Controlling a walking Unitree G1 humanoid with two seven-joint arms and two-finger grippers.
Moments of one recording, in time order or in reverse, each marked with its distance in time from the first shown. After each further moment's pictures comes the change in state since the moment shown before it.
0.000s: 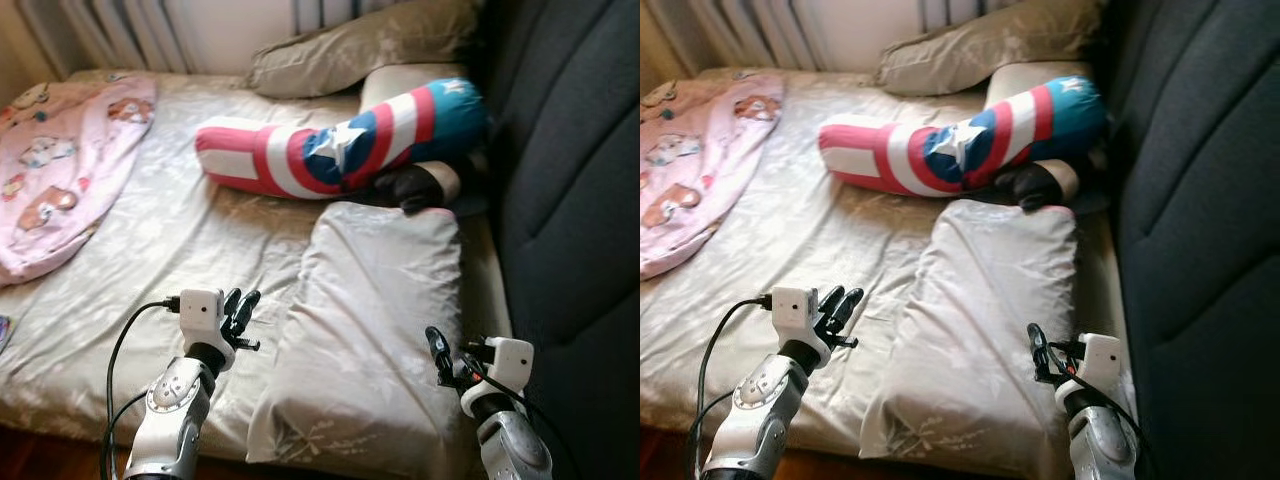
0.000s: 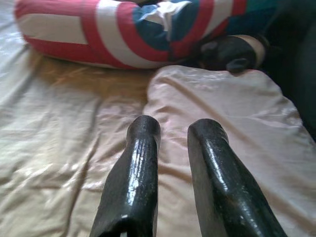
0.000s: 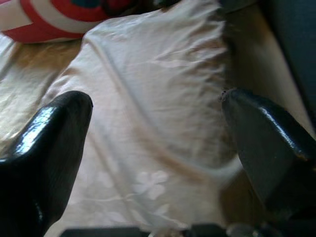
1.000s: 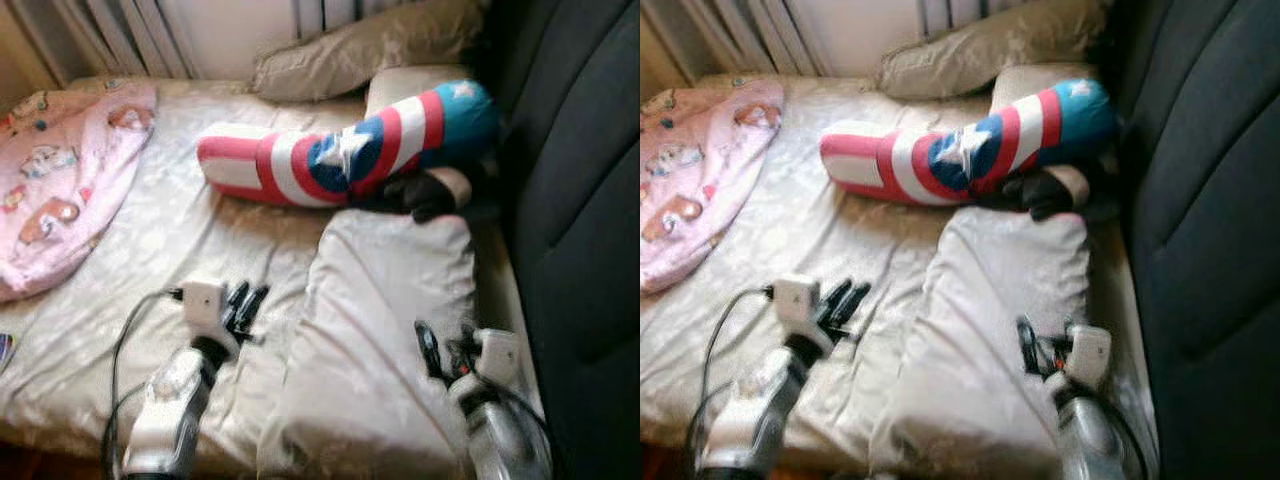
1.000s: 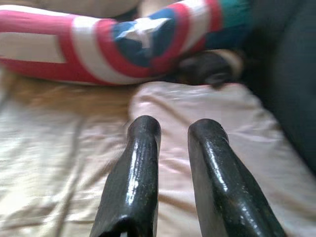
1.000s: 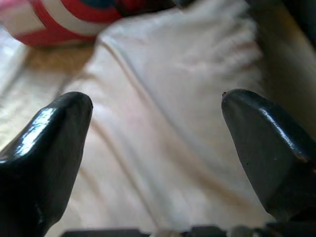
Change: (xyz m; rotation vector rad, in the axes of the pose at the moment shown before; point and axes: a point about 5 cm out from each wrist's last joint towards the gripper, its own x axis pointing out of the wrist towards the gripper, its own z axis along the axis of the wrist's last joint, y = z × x) left arm 0.004 -0.015 0.016 -0.015 -0.031 -0.127; right arm -0.001 0.007 -0.009 0.020 0.018 0.001
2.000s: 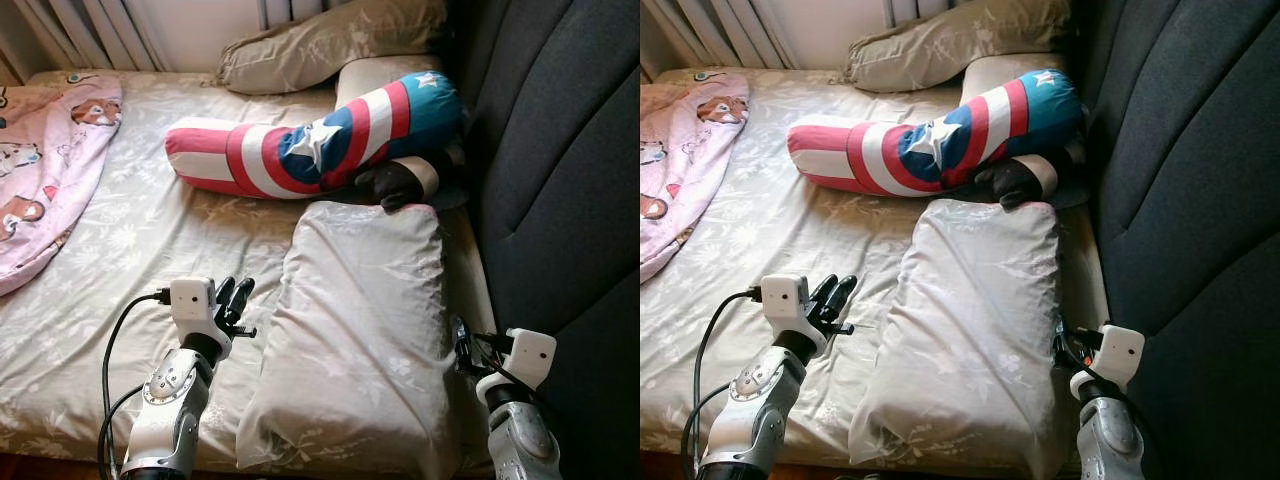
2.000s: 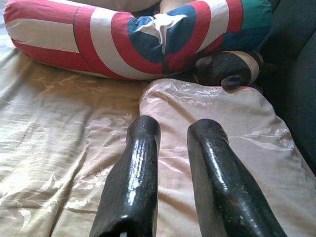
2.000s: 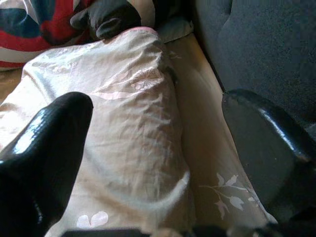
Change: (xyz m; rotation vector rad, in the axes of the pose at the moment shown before) left arm -0.003 0.018 -0.002 -0.031 -0.018 0.163; right arm 0.004 -0.019 0.026 -0.071 -0.120 -0.159
